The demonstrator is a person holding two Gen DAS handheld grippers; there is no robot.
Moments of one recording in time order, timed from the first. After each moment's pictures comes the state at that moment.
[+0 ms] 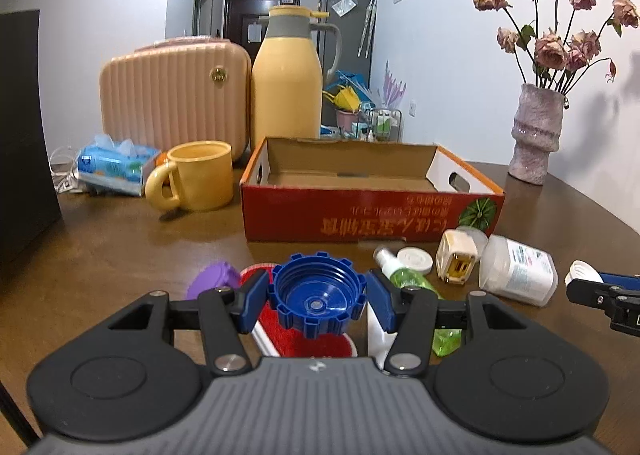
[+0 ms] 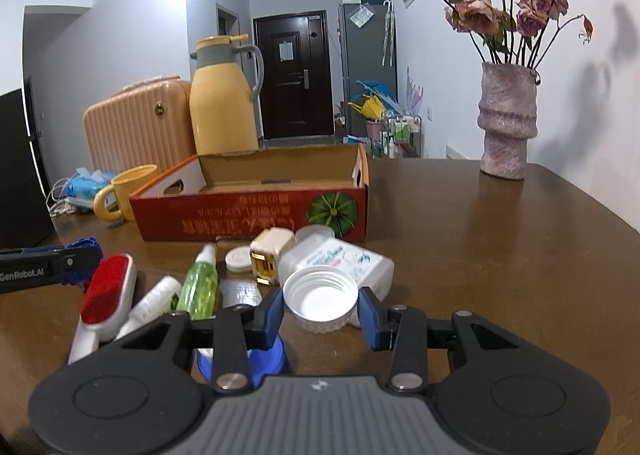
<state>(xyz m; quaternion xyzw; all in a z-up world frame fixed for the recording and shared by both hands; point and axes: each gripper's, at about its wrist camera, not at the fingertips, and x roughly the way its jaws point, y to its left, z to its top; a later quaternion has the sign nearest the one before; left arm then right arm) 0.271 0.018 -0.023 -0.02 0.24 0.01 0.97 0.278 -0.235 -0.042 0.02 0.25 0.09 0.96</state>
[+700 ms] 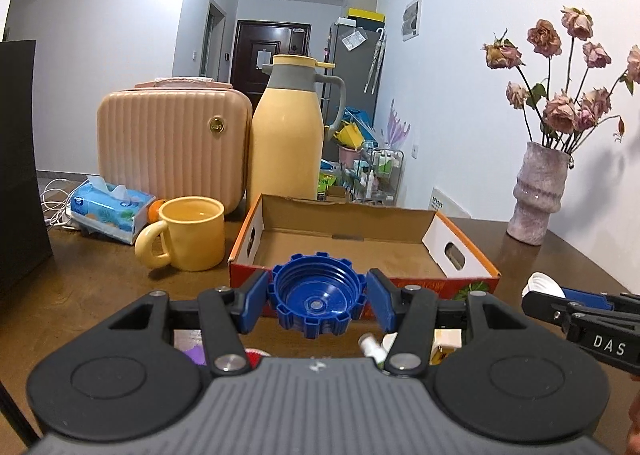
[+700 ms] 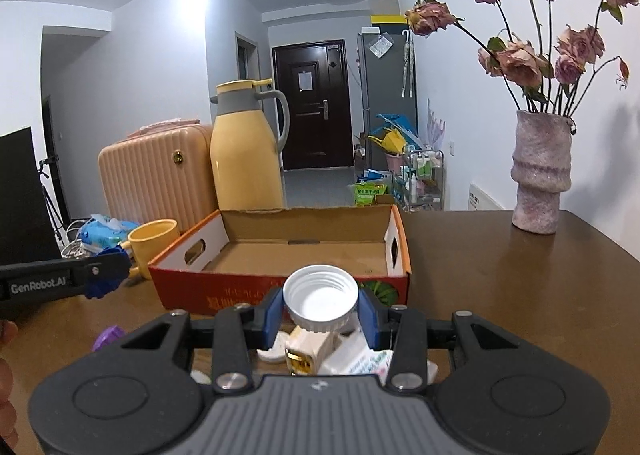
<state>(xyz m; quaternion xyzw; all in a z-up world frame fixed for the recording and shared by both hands) 0.306 0.016 0.025 -0.06 0.19 0.01 0.98 0.327 -0.208 0.004 0.03 0.20 0.12 0.97</state>
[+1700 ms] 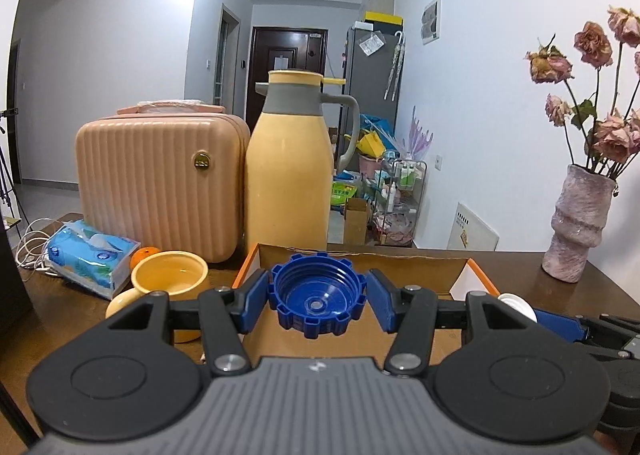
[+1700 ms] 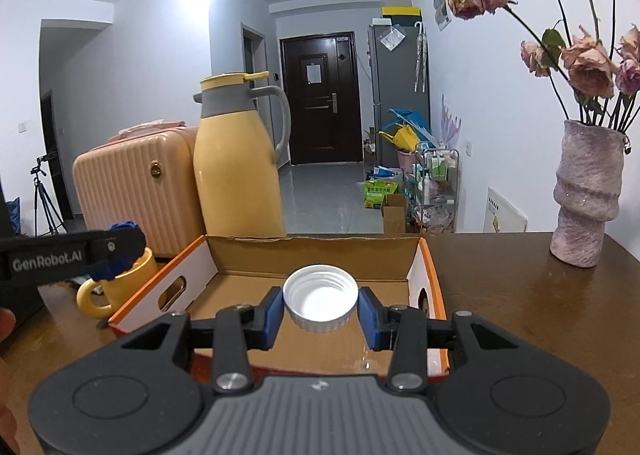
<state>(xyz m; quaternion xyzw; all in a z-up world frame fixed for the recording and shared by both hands) 0.417 0.004 0.049 -0.04 0.19 0.05 0.98 0.447 -0.182 0.012 0.02 0.22 0.13 0.97</state>
